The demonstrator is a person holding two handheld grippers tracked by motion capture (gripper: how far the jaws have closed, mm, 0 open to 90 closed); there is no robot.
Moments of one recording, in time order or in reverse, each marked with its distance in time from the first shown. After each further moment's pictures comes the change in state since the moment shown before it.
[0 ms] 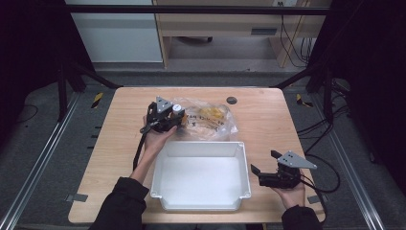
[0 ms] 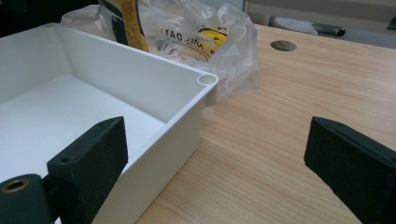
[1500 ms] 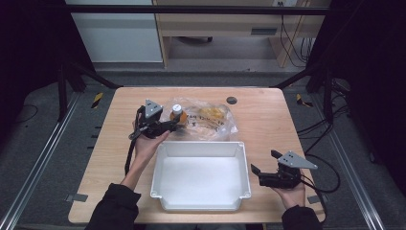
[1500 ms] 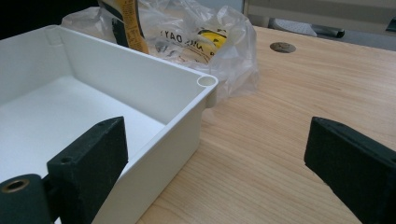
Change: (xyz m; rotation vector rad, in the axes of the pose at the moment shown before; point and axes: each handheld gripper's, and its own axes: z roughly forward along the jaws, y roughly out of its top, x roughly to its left) left arm 0.004 -0.001 -0.039 -0.031 -0.007 -0.027; right arm 0.000 0.000 -0.001 -0.007 -0.003 -0.001
